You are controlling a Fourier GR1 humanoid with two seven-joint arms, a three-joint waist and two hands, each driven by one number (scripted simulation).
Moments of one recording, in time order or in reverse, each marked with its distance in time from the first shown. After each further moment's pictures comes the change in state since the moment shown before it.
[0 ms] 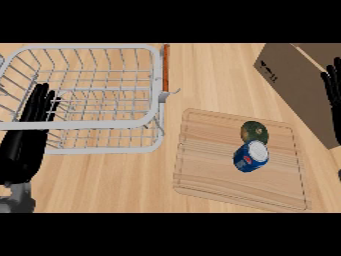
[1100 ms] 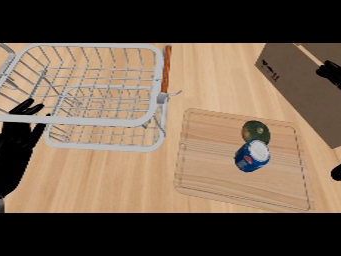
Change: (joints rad) left arm 0.090 0.052 0.055 -0.120 0.141 -0.022 0.290; right arm -0.055 -0.311 0.056 -0.082 0.117 0.609 -0.337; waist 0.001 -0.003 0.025
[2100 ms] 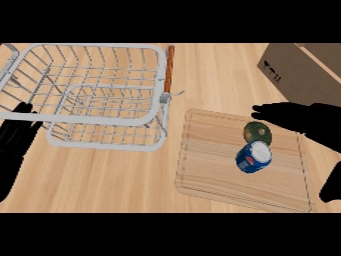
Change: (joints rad) left arm 0.061 0.000 0.037 -0.028 -0.014 -0.044 -0.038; right arm -0.100 -0.076 0.287 -0.289 0.371 0.170 0.579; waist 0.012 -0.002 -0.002
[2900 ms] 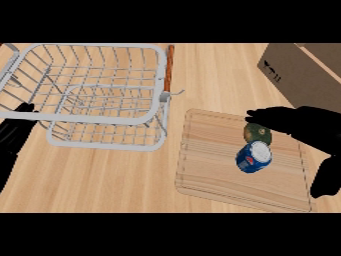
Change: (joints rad) left arm -0.019 -0.003 0.059 0.046 -0.008 -0.071 -0.008; right arm 0.002 0.093 0.001 0.056 0.132 0.084 -0.001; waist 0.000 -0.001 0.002
